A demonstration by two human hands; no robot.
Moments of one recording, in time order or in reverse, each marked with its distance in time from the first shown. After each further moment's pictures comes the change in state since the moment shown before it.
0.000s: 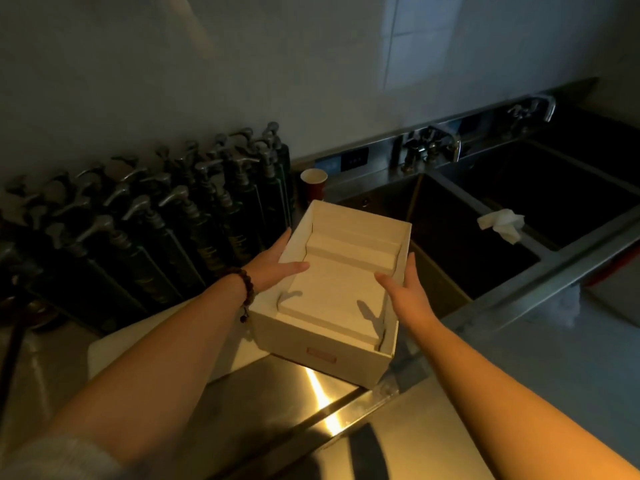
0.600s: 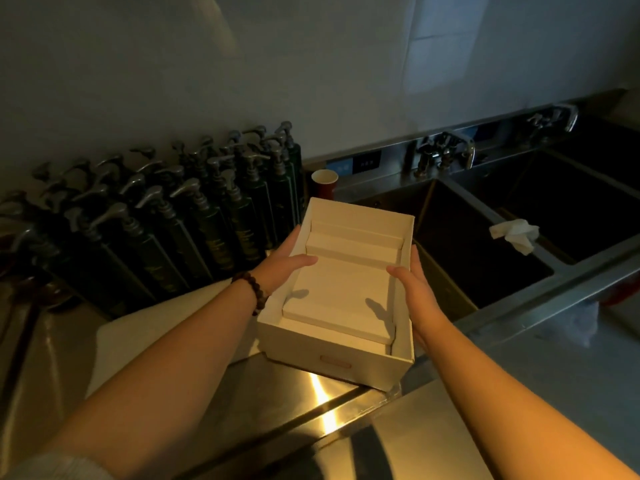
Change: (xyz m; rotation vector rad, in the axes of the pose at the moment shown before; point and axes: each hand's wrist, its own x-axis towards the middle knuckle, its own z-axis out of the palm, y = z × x) left_hand -0.004 0.001 0.020 -0.340 0.017 0.091; right_hand 0.011 -0.001 -0.011 0.284 -0.143 0.018
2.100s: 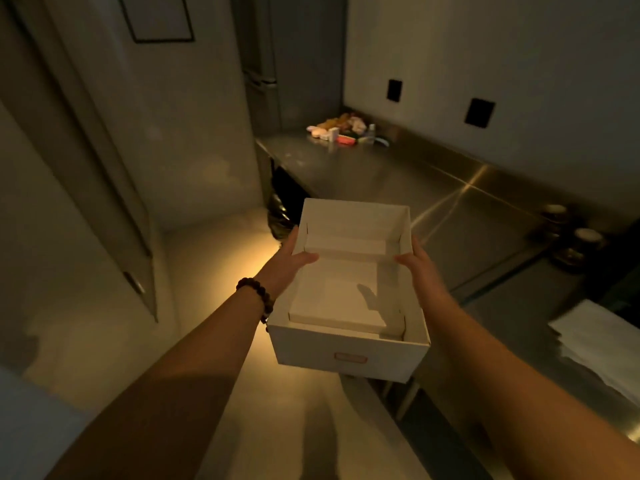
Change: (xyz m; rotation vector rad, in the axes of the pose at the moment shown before) left_hand -0.756 -0.168 -0.053 -0.332 1.474 -0.028; right_hand -0.464 0.085 0.432 -0.264 -1.421 -0.046
